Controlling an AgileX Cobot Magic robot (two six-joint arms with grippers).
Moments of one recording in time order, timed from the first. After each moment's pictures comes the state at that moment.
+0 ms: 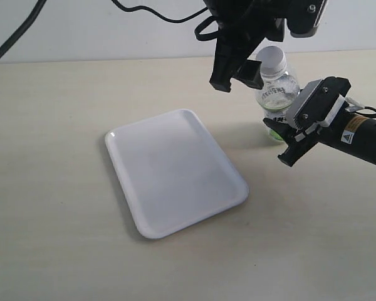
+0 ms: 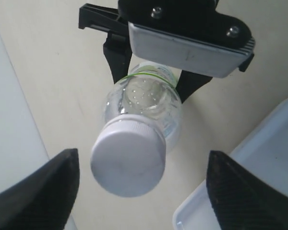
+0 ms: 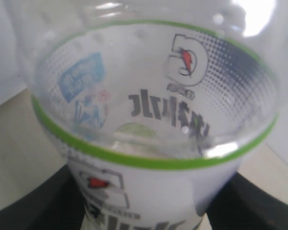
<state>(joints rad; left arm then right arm) -0.84 2.16 -2.14 -0.14 1.04 1.39 -0.12 2.04 -0.64 -0.61 -0.96 -0.38</state>
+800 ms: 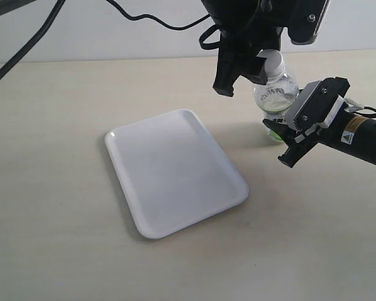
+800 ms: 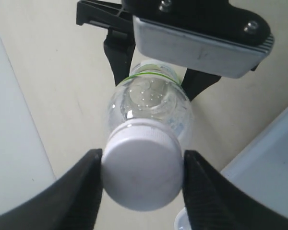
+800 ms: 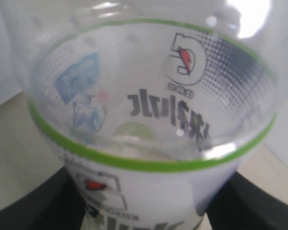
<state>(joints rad) -0.84 2.19 -2.14 -0.13 1.01 1.38 -0.12 2.04 -0.64 -0.61 -0.96 -0.39</state>
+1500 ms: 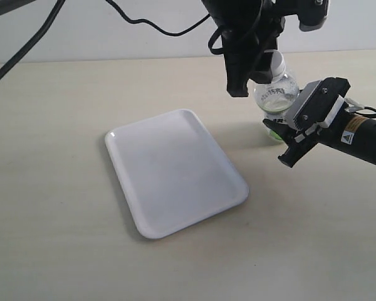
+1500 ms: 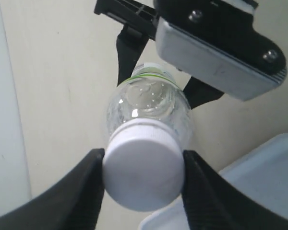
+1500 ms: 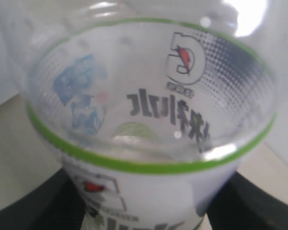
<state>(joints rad) -0.84 2.19 -2.14 -0.13 1.01 1.13 -0.12 2.04 -0.64 -0.62 -0.96 -0.38</state>
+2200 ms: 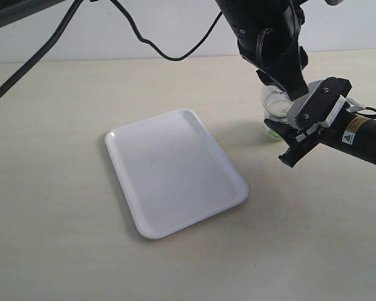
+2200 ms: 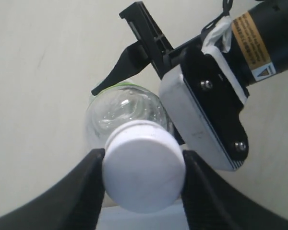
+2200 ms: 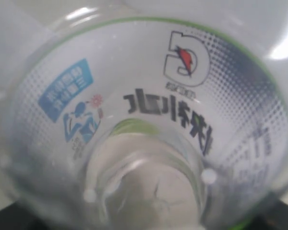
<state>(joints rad) -0.90 2.18 -2.14 -0.11 1.01 0.54 -0.12 2.04 -0.64 -0.61 -0.96 -0.37</state>
